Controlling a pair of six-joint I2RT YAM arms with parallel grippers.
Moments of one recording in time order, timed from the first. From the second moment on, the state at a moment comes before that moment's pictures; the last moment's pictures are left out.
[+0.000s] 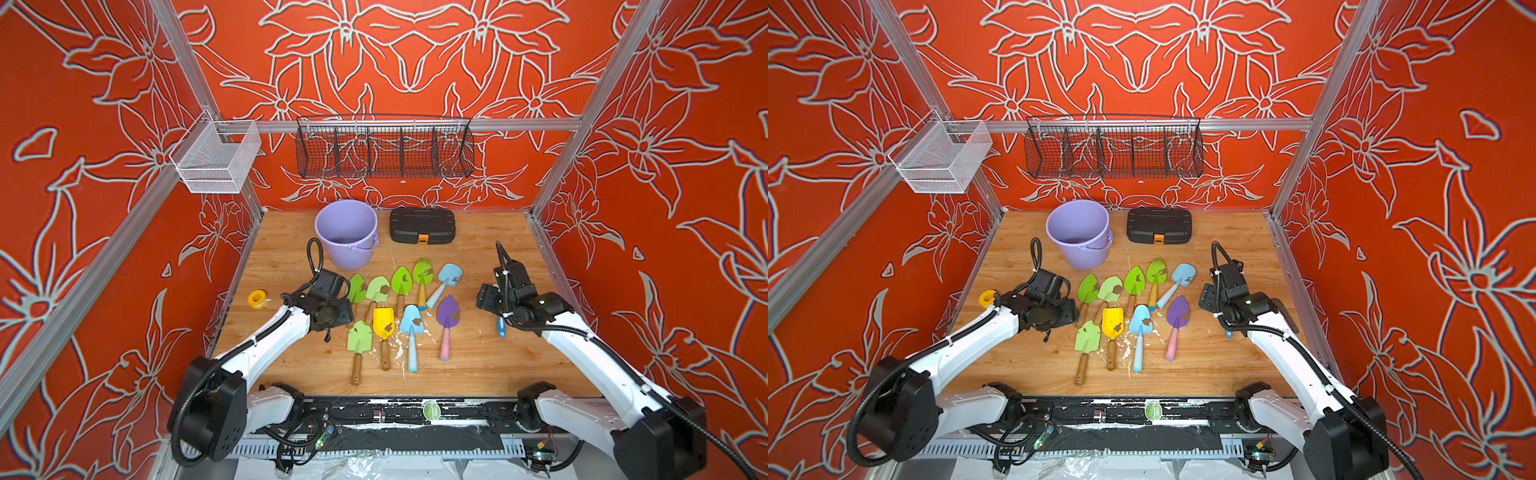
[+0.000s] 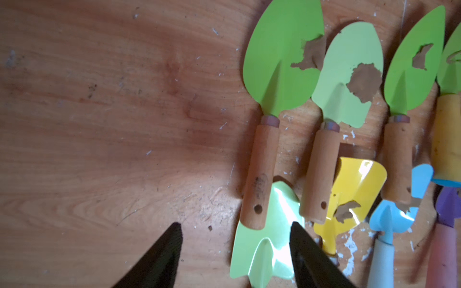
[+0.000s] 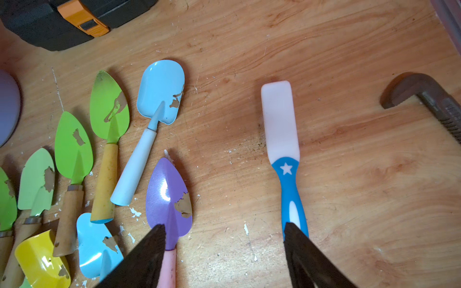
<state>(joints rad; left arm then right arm) -0.36 1.27 0.77 -0.65 -0.02 -0.62 0.33 1.06 0.81 -0.73 0.20 0.66</state>
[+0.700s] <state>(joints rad) -0.46 1.58 0.90 -0.60 -0.14 -0.57 0.33 1.09 0.81 -0.70 0.20 0.66</state>
